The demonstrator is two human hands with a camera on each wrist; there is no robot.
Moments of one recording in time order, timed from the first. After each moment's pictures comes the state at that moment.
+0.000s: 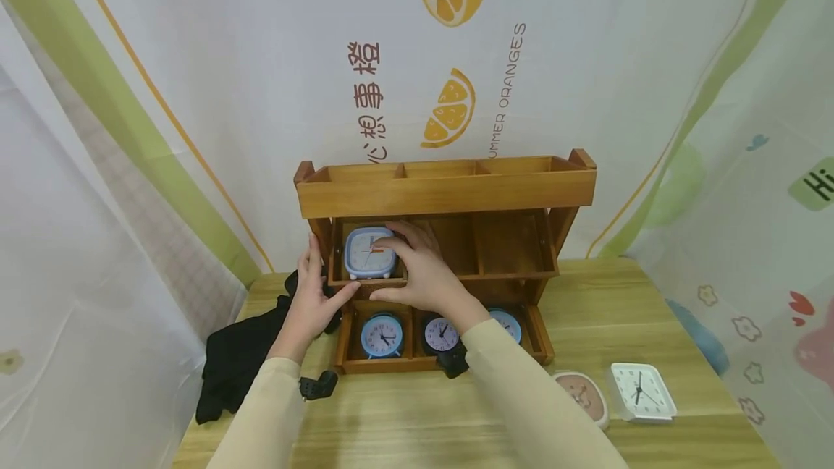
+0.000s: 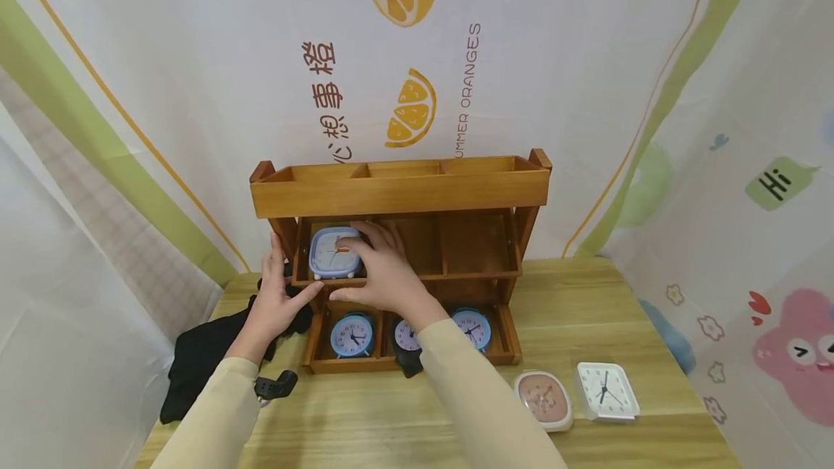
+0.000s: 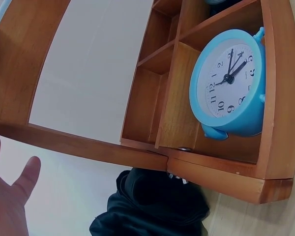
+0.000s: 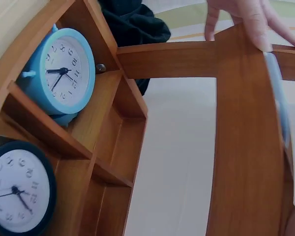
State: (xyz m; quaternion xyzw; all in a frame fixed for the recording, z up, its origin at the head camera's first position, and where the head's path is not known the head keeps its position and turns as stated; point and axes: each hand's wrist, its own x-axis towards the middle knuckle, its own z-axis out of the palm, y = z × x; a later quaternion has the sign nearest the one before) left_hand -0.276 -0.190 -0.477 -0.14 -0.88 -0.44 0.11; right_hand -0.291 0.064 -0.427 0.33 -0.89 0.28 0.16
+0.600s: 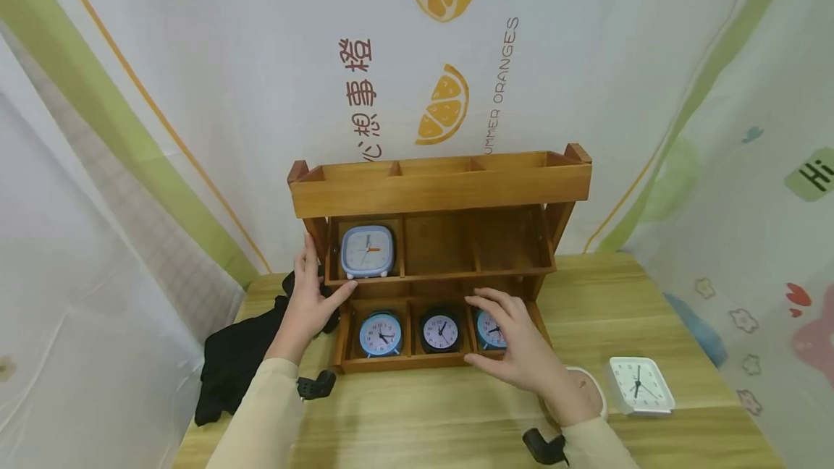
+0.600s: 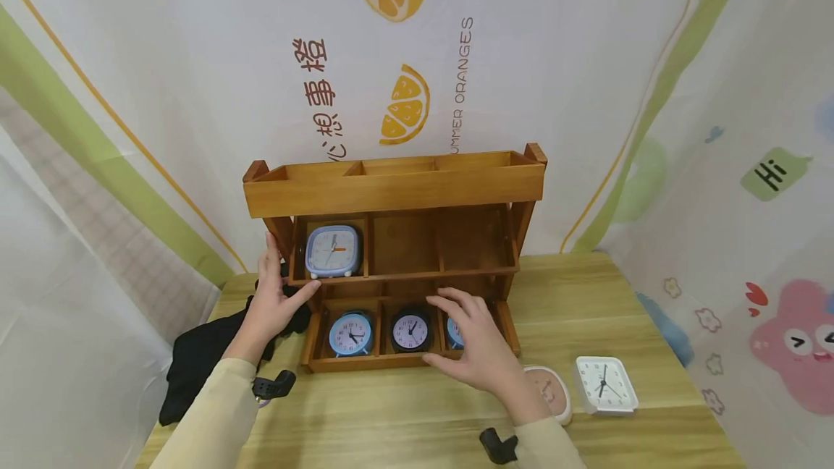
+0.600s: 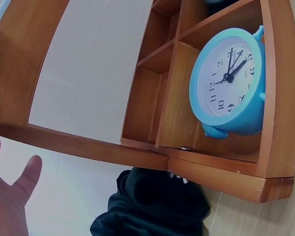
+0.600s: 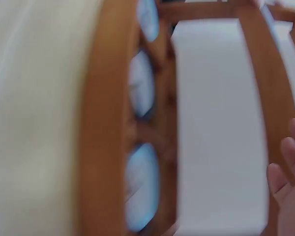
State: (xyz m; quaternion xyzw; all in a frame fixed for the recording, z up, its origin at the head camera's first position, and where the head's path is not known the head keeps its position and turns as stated) left_hand -0.276 -0.190 -0.475 -0.13 -0.88 -0.45 0.11; right_hand -0.190 0.195 -0.499 0.29 -0.89 0.32 0.17
